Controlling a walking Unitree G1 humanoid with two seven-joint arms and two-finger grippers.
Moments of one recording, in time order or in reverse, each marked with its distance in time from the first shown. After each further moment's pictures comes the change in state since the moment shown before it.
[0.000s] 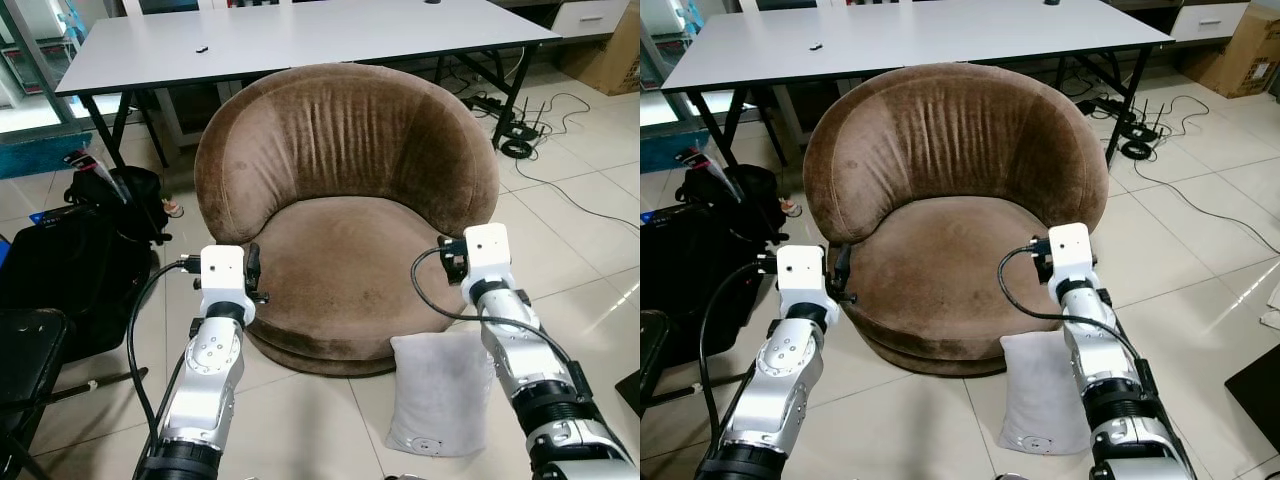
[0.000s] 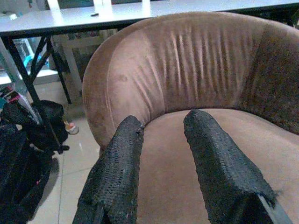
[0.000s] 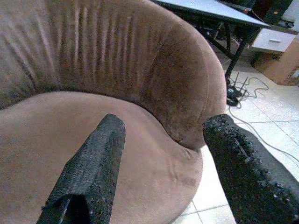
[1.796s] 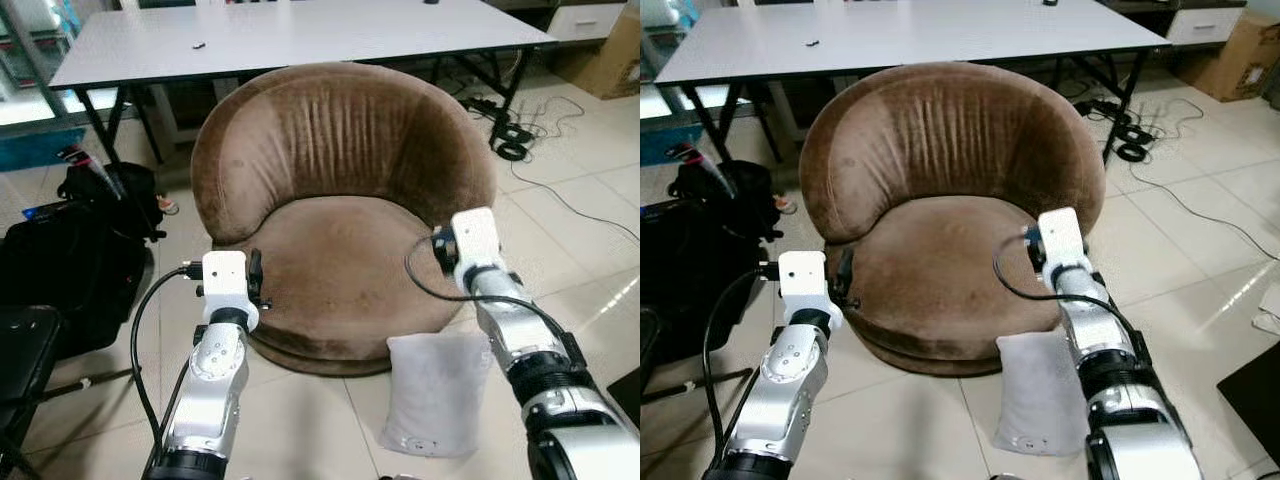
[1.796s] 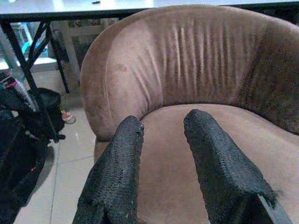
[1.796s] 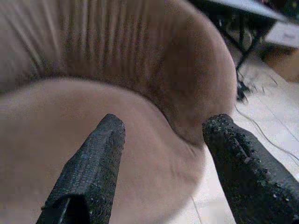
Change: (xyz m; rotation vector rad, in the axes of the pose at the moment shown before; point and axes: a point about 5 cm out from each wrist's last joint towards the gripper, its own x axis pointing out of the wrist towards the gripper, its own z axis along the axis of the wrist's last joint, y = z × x) left arm -0.005 -0.006 -0.002 -0.027 0.025 0.014; right arm 0.016 0.006 0.020 0.017 0.005 0.048
